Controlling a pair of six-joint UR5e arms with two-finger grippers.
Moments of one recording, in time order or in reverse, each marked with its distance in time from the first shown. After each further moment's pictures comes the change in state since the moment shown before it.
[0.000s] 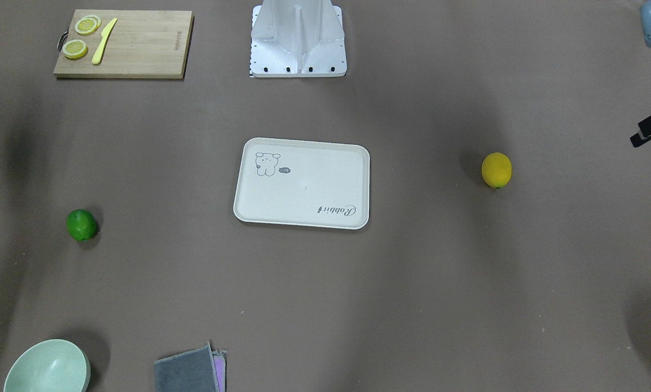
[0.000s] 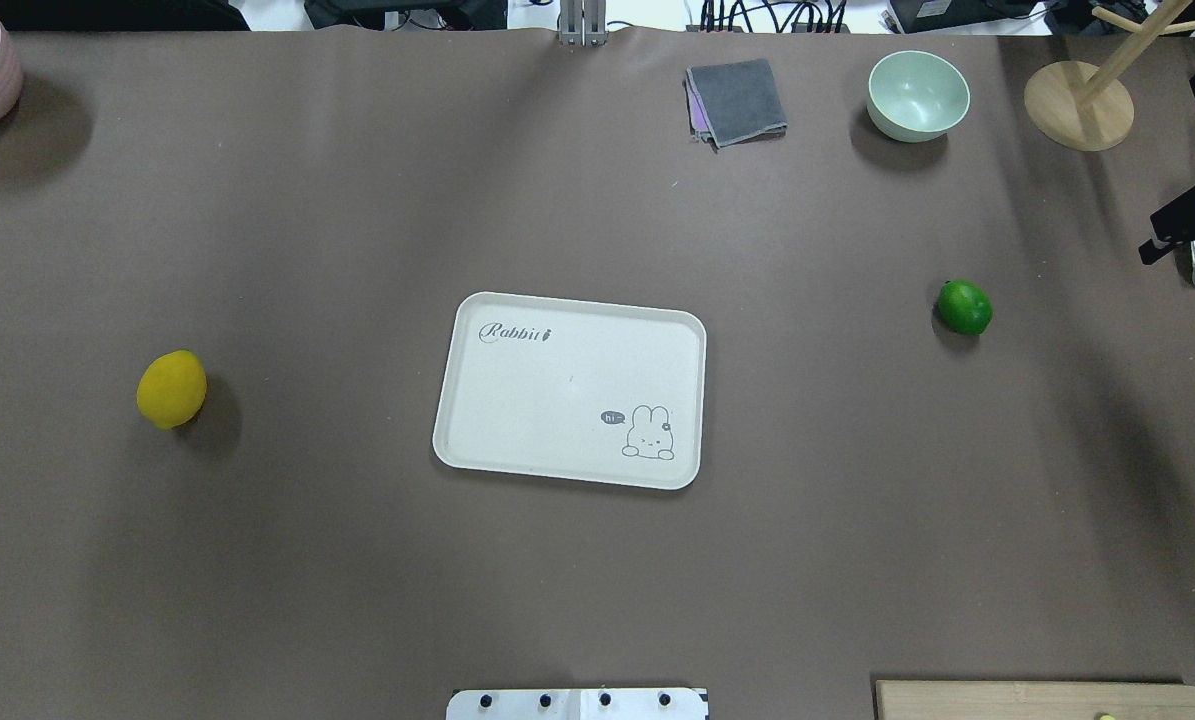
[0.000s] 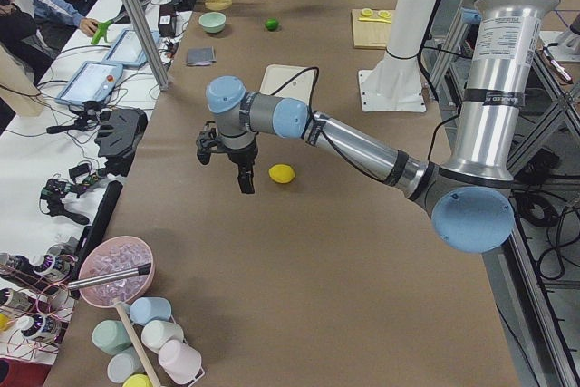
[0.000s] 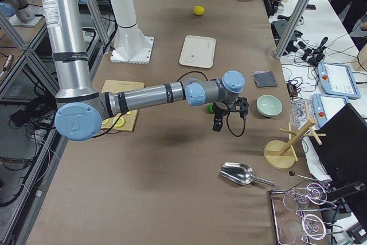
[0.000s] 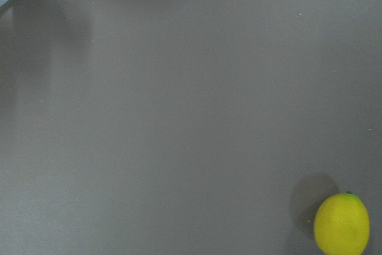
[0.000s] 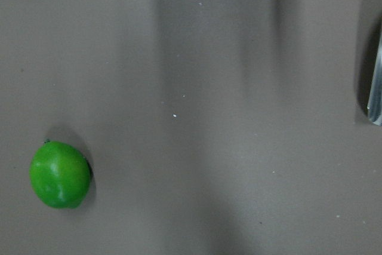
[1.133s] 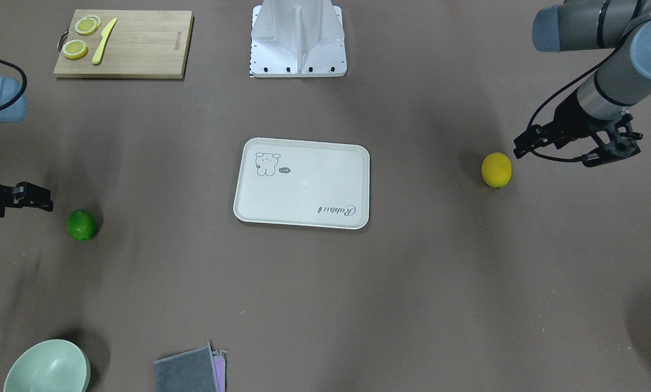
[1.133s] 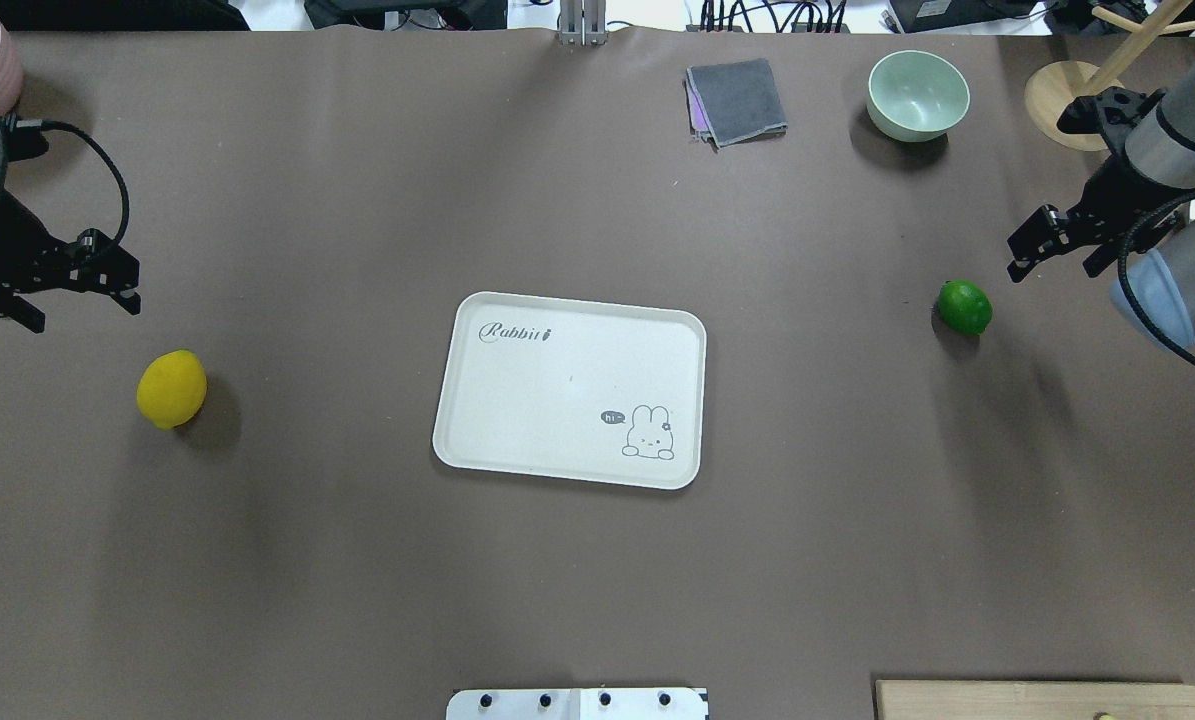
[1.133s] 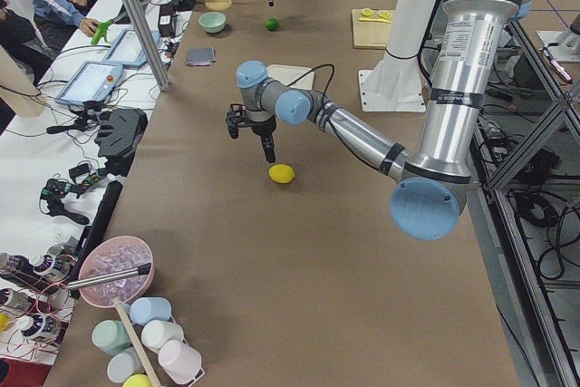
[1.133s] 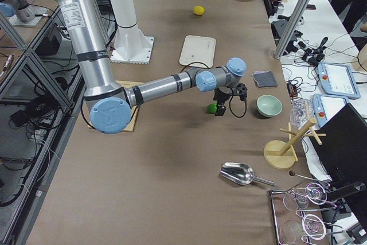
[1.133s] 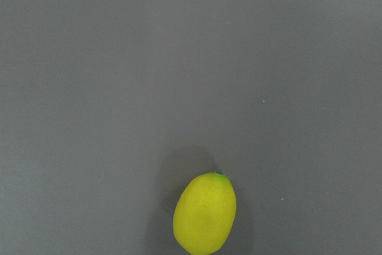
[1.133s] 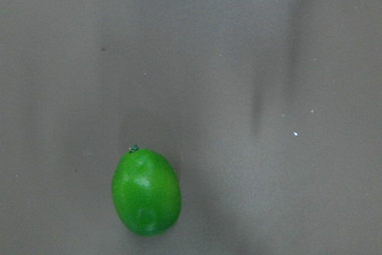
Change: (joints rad) left arm 0.329 -0.004 -0.017 -0.247 0.100 -0.516; right arm -0.183 0.143 -0.074 -0.001 -0.064 0.047
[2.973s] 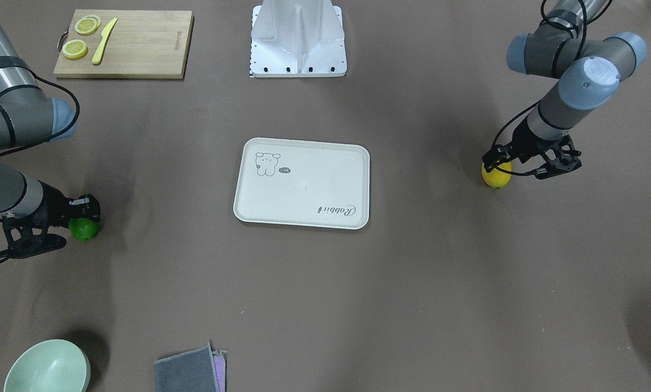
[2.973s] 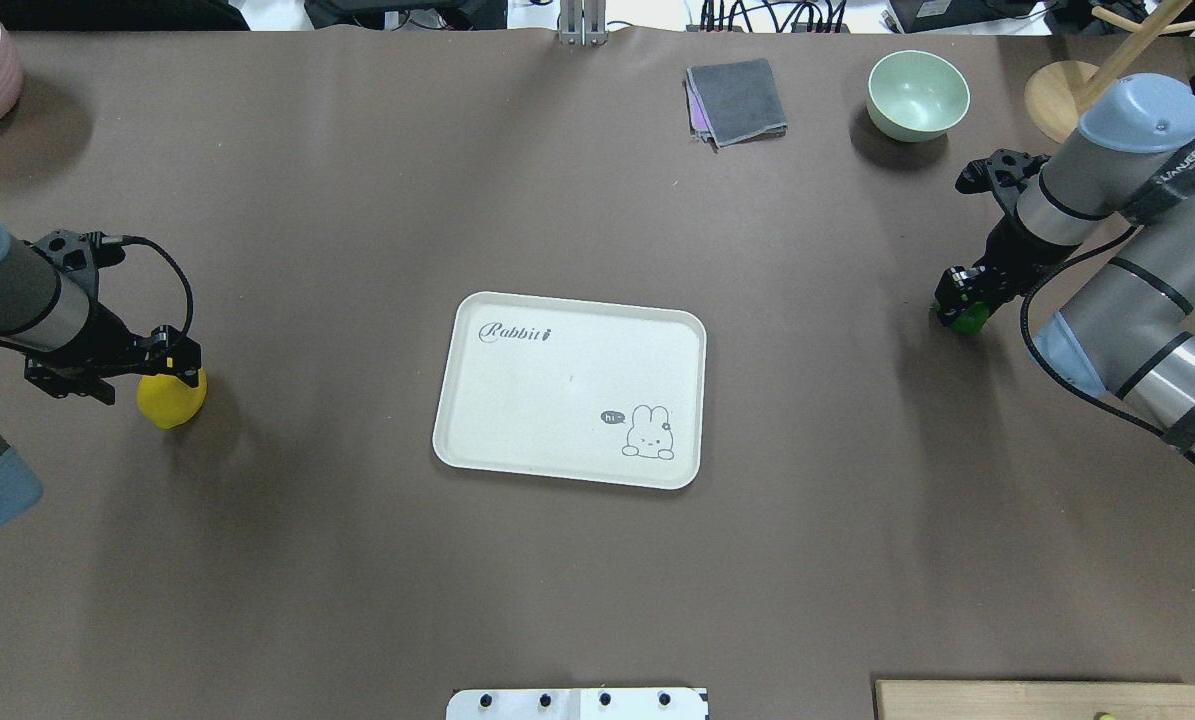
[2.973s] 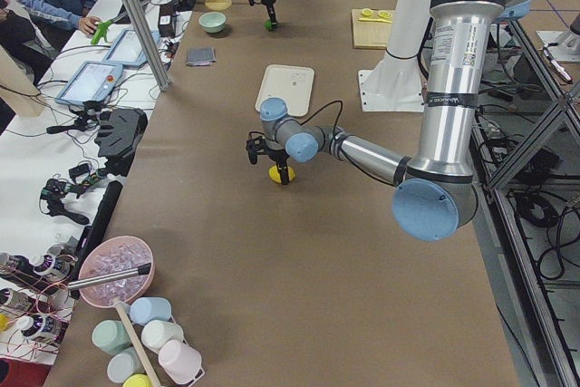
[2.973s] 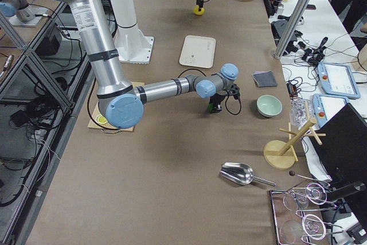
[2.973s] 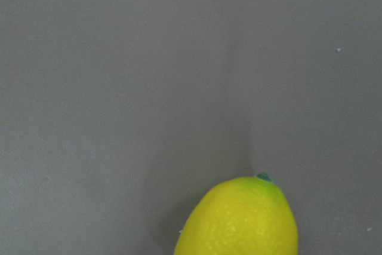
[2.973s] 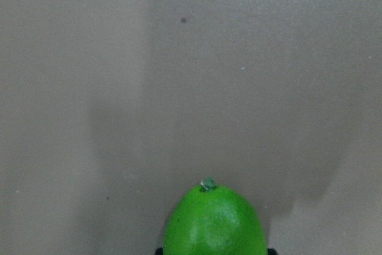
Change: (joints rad) left arm 0.177 0.056 0.167 -0.341 0.127 -0.211; right arm -0.127 0.021 -0.132 0.241 -0.041 0.030
